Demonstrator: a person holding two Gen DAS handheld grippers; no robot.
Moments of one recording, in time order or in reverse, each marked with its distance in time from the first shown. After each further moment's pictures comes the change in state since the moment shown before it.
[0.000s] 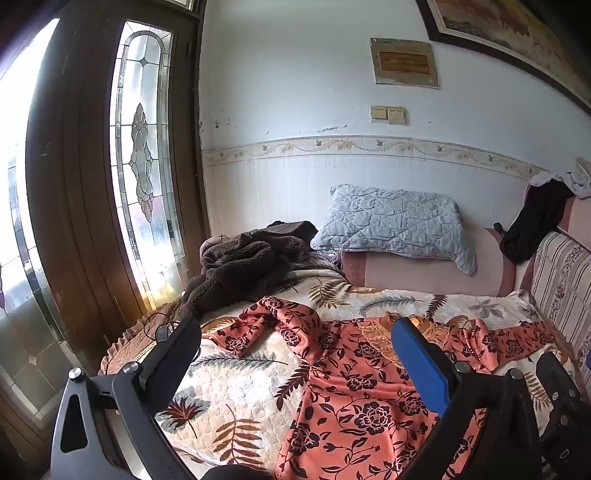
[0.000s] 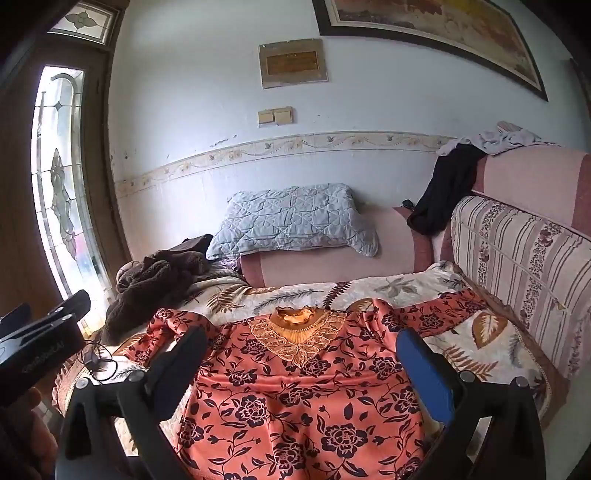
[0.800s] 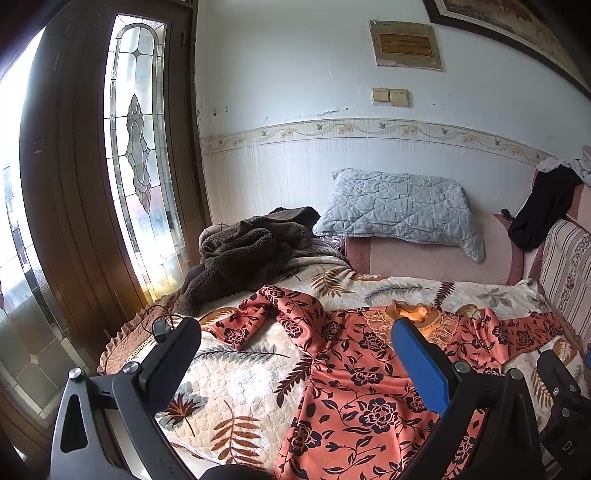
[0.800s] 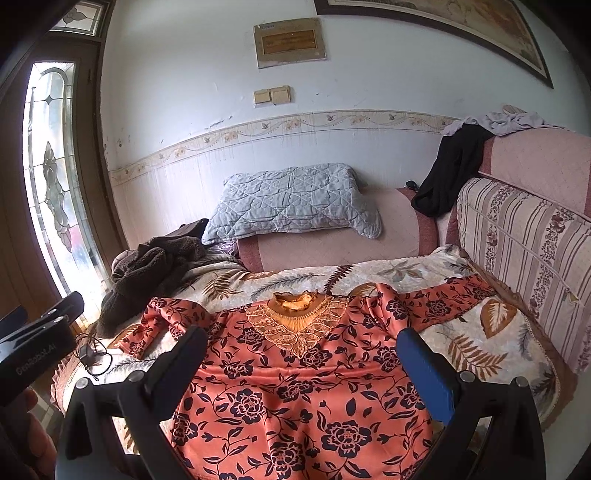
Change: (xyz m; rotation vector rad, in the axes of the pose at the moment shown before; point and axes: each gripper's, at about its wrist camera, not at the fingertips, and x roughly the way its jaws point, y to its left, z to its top) left arm 0.032 -0.012 -0.008 0.018 0.052 0.023; right arm 0.042 -0.005 -0.004 0.016 0.061 0.010
